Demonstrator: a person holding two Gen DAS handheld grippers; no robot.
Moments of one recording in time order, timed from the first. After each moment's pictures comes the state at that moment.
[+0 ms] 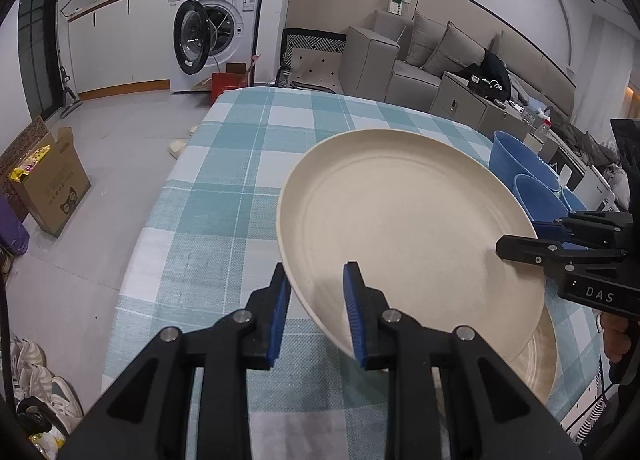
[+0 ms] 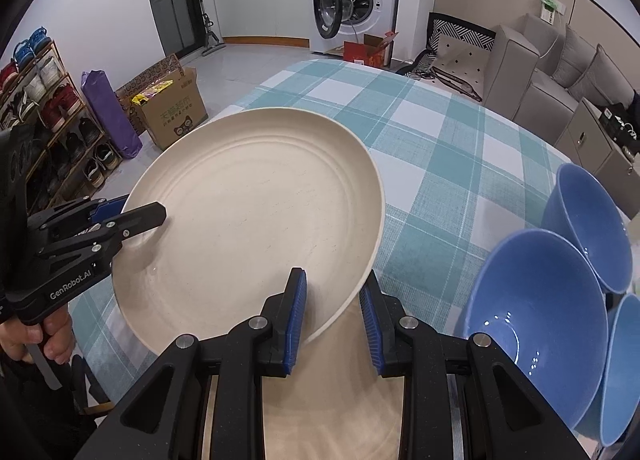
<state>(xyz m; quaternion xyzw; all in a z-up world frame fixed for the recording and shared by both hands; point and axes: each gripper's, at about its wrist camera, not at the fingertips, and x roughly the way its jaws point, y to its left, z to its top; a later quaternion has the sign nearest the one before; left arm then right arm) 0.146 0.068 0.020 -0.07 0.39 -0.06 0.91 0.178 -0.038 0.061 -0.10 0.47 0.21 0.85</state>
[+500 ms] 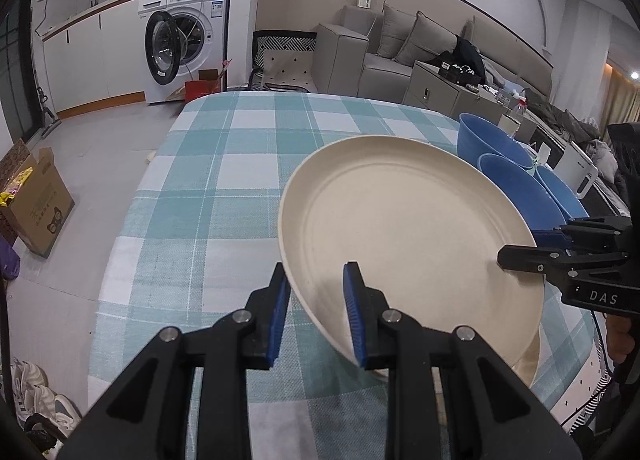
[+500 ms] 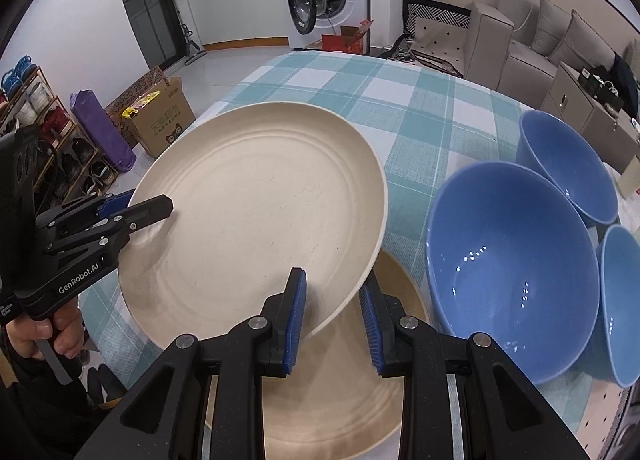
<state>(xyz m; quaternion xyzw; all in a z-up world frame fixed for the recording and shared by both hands) 0.135 0.038 0.029 -0.05 0.39 -0.11 0.91 0.140 -0.077 0.062 -0.06 0.49 0.18 0.85</state>
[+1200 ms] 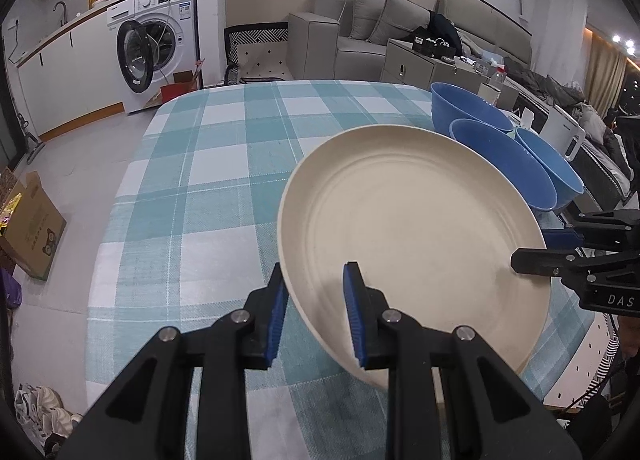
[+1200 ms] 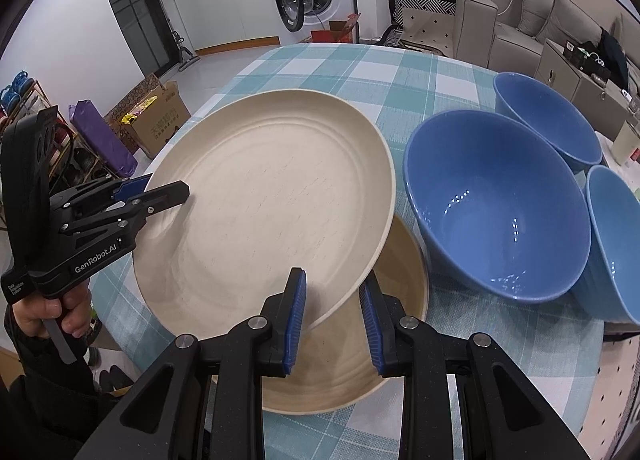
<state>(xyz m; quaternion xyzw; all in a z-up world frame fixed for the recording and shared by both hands) 0.125 0.014 0.026 0.00 0.41 -0.14 0.90 0.099 -0.101 0.056 -0.03 0.50 0.17 0.85</state>
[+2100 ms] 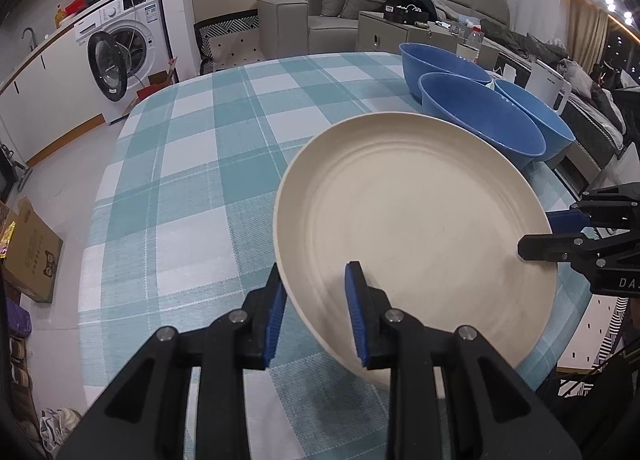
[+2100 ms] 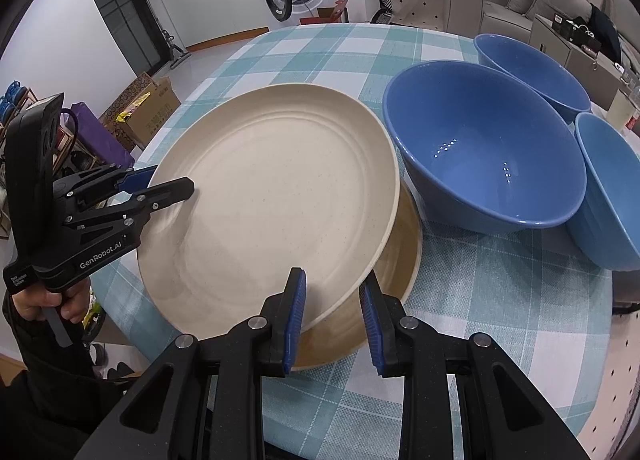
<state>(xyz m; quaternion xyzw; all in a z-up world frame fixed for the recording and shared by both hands) 0.116 -0.012 0.013 0.06 0.43 -0.17 0.88 0.077 -0.118 0.036 -0.01 0.52 0.16 0.84</state>
